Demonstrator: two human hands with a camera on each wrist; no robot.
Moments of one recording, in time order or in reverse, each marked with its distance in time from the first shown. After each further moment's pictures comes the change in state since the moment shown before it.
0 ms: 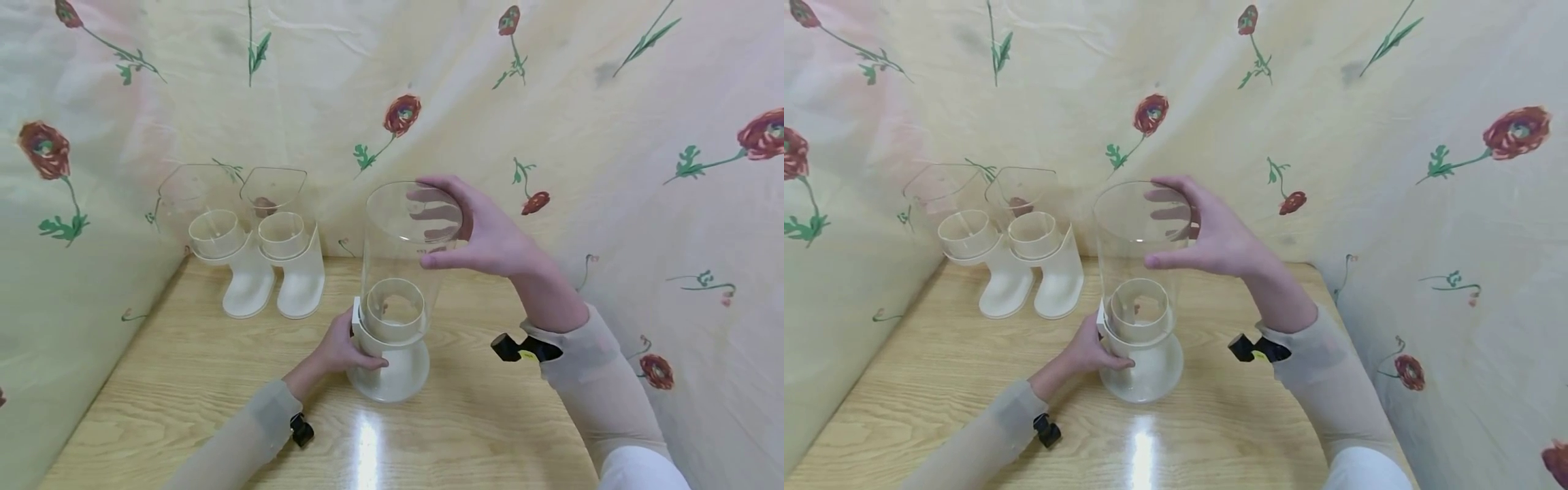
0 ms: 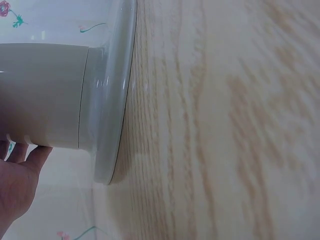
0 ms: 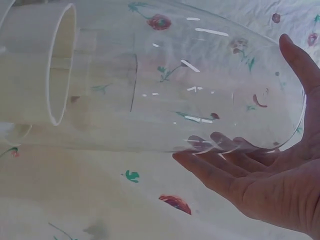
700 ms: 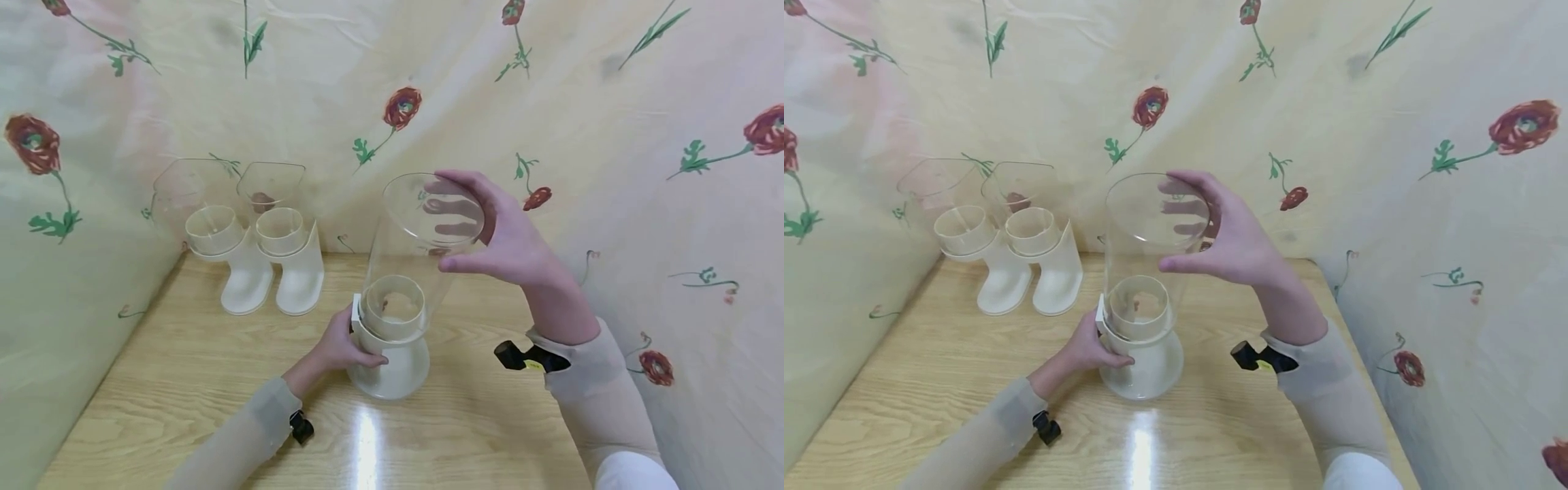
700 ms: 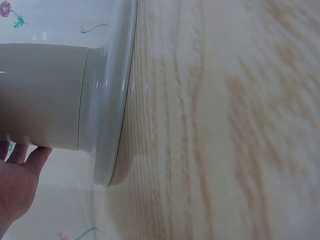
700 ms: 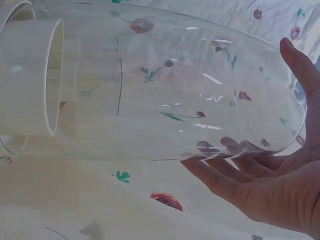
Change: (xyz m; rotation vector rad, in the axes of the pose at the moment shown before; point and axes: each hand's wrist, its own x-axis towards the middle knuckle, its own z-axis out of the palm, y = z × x) left_hand 0.000 -0.001 0.001 -0.022 0.003 -0.004; right_hand -0.018 0.004 -0.001 0.122 0.091 -0.142
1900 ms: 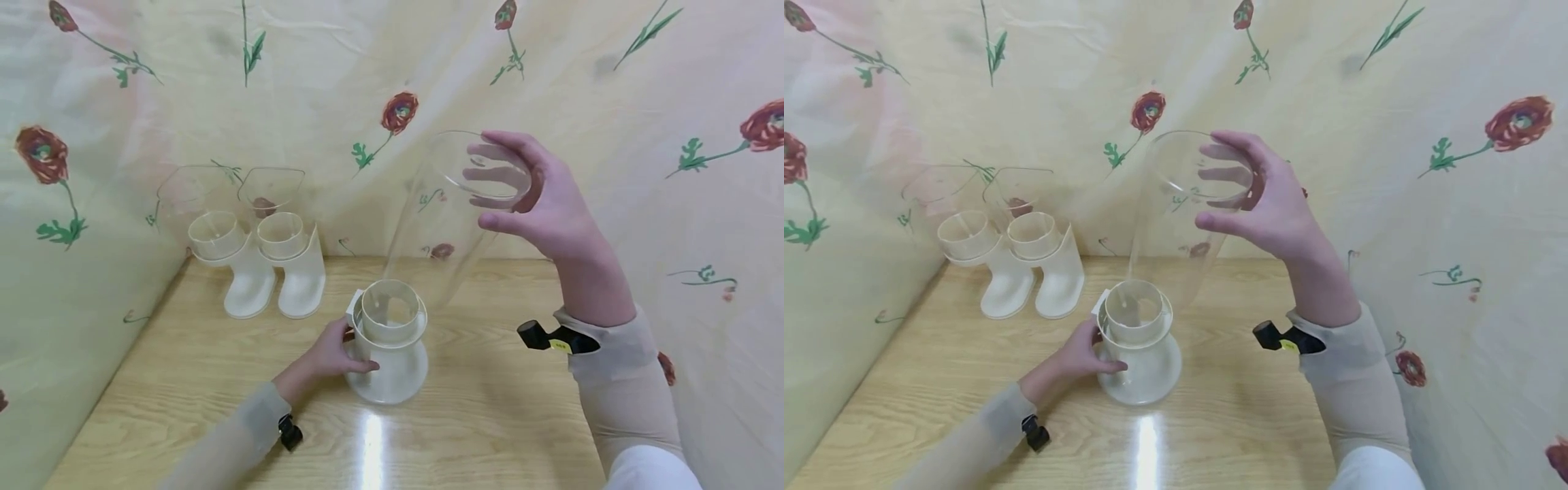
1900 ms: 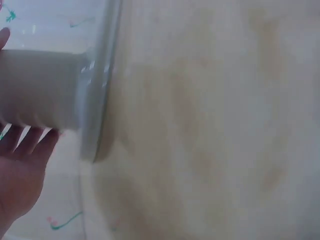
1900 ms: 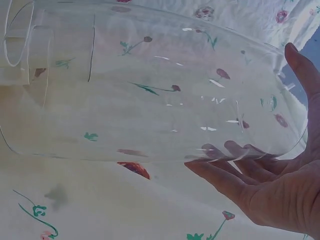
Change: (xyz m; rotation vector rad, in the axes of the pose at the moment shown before) left_hand -0.016 -0.012 -0.013 0.066 -0.086 -0.141; right_hand 0.001 -0.029 -0.036 0.102 0.195 -0.036
